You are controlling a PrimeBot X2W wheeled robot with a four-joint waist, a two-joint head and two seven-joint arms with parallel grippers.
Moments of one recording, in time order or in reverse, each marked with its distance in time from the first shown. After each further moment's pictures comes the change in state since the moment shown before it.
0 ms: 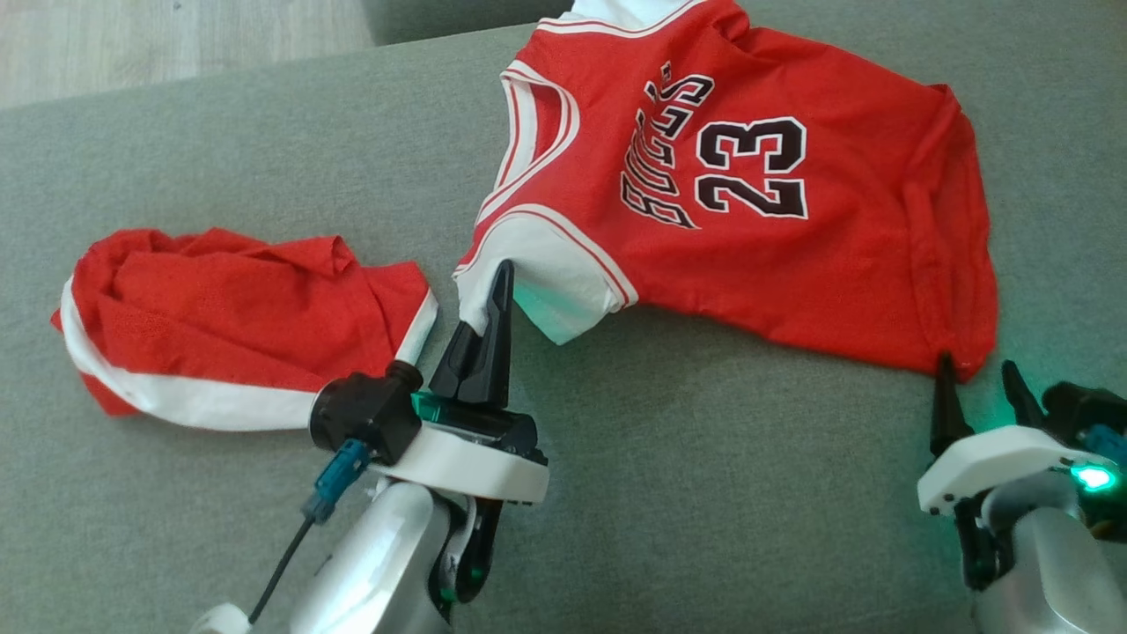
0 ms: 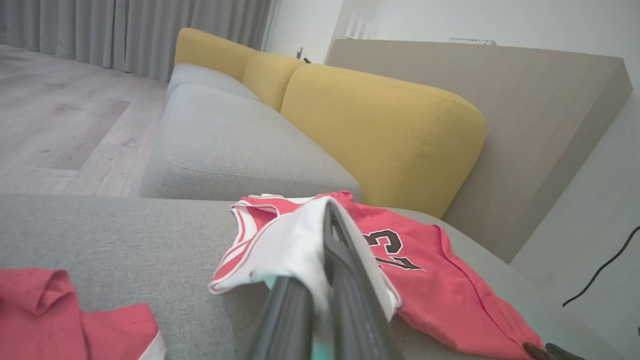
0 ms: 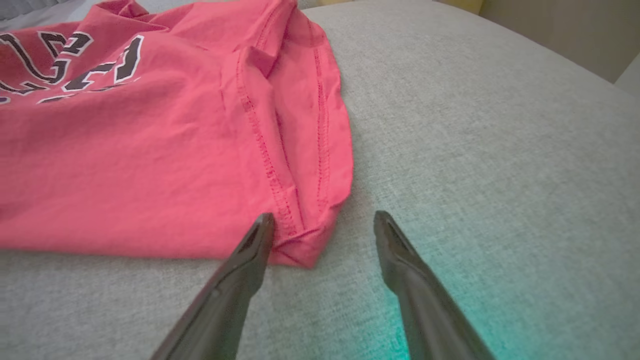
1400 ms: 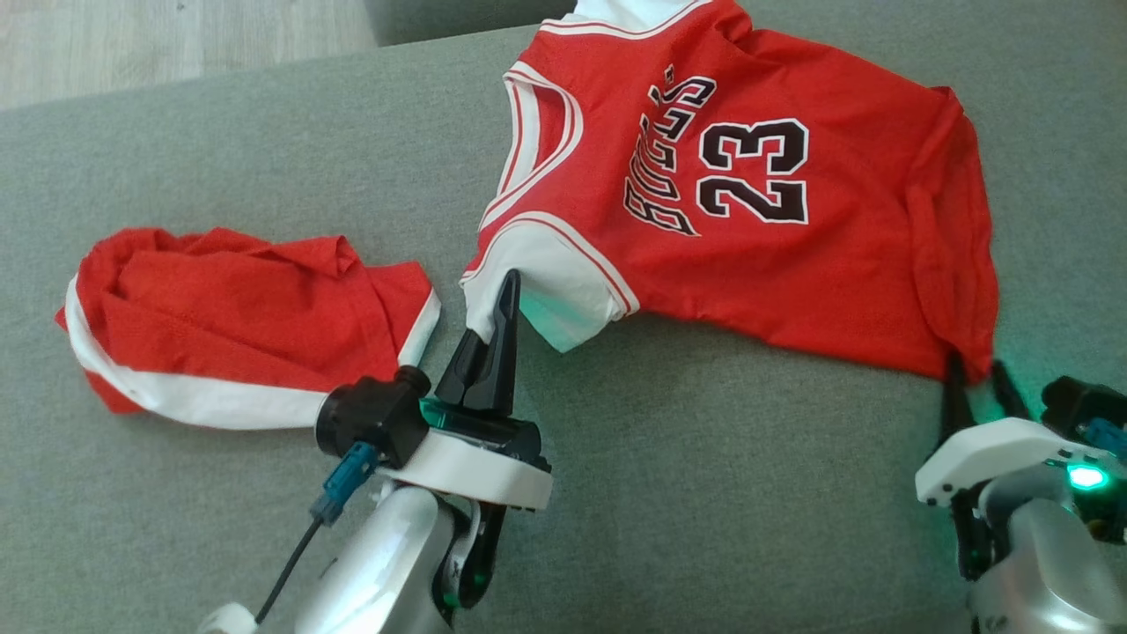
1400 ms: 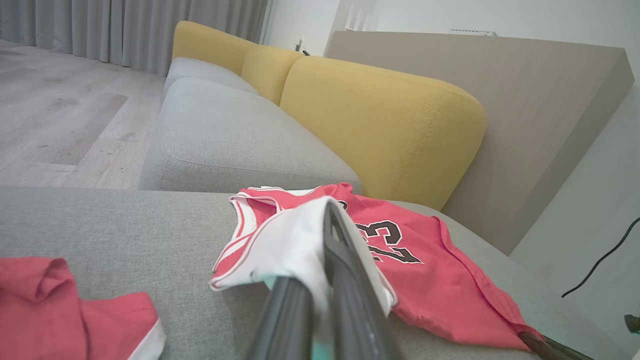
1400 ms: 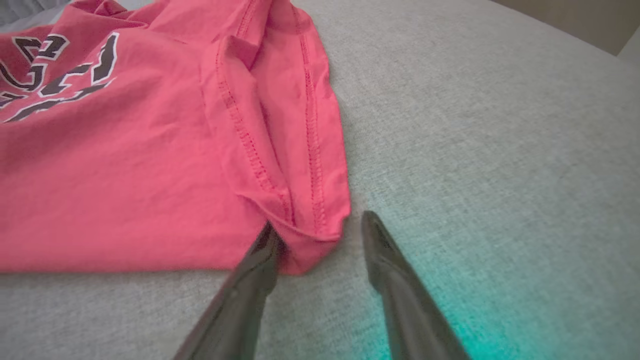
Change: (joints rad) left arm 0.000 0.000 -0.014 0.021 -0.001 -0.001 0.000; right arm -0.061 -0.002 -0.030 0.114 0.007 0.000 -0.014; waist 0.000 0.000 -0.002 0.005
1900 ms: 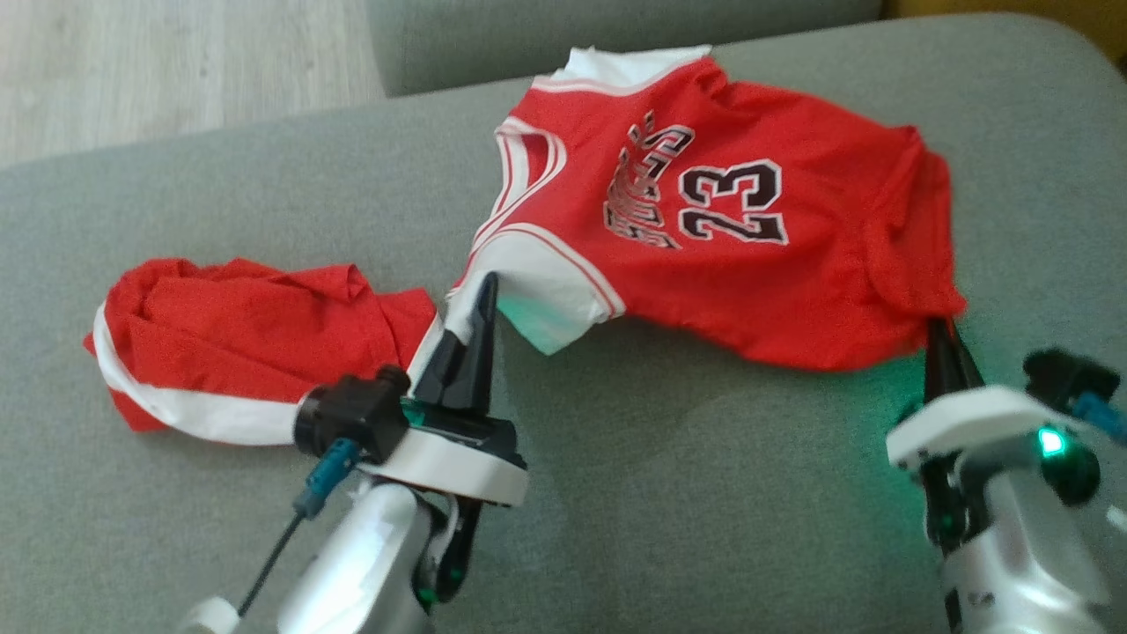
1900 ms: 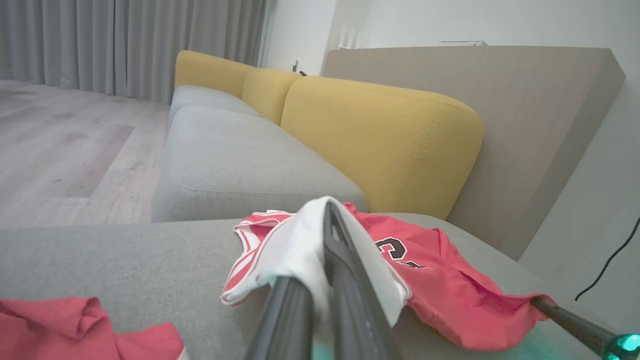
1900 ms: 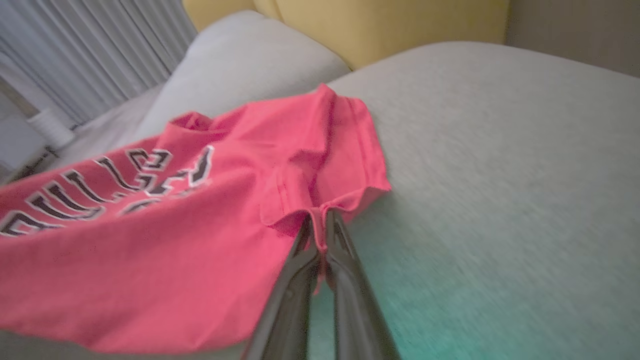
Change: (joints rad) left arm 0.000 0.004 0.045 0.047 0.035 -0.035 0.000; right arm -0.018 0.000 0.138 -0.036 0.222 0.000 -0.023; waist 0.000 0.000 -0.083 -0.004
